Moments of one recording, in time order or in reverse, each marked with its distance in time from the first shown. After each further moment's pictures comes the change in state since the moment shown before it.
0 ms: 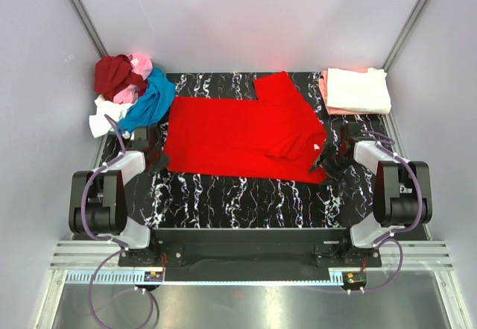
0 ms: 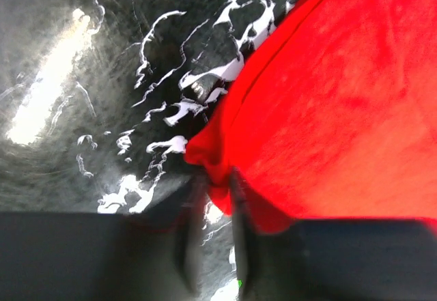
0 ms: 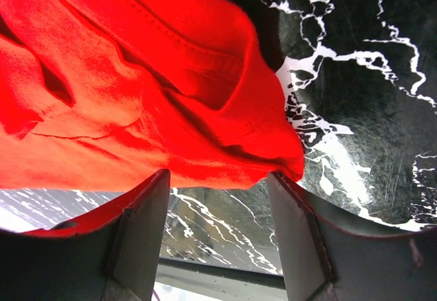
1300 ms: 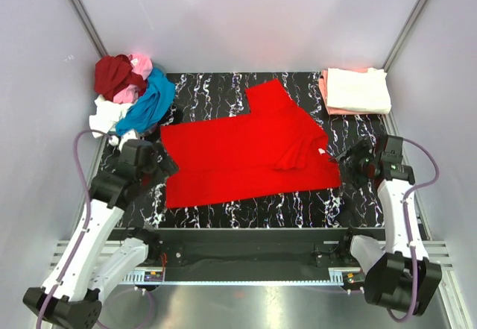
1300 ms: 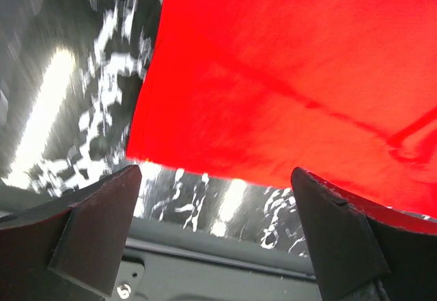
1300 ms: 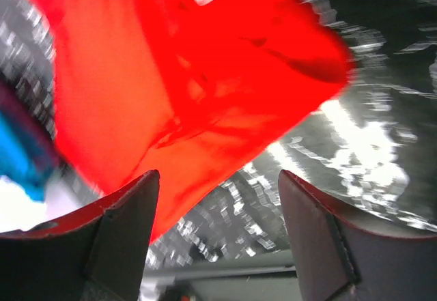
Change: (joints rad) left arm -0.337 -0.723 0.146 -0.733 -0.138 -0.154; right arm -0.215 -0.640 -0.082 -0.180 -0.019 0.116
